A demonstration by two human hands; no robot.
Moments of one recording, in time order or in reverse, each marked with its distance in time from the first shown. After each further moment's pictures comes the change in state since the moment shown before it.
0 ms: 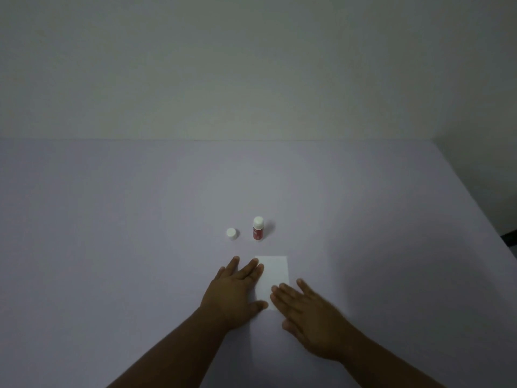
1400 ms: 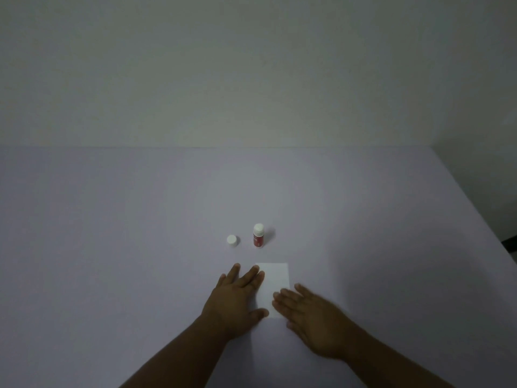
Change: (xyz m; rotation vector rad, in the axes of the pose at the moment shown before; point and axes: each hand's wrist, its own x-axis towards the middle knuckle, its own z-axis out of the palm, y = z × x) left_hand -0.001 0.001 -0.003 0.000 -0.016 0.006; right_hand 0.008 0.011 -0.005 -0.028 0.028 -0.067
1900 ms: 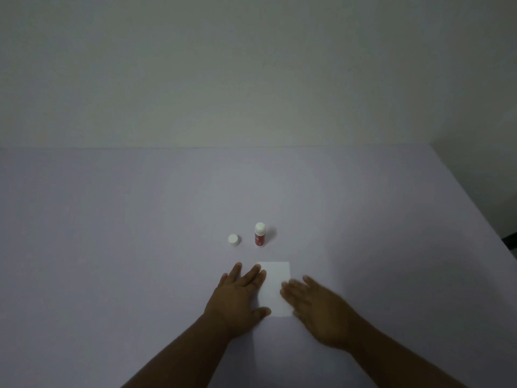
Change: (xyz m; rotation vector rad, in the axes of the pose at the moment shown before) left_hand 0.000 0.001 -0.001 -0.008 -0.014 -0.004; right_hand 0.002 0.013 0.004 -0.082 0.117 0.010
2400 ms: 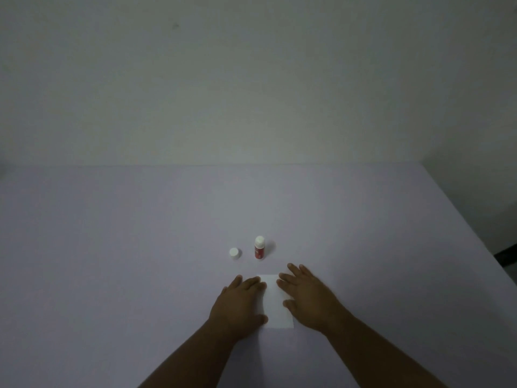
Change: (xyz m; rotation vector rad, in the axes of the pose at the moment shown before) left_hand 0.004 0.009 -0.015 -0.105 0.034 -0.066; right_hand 0.044 0.012 -0.014 0.206 -0.095 0.234
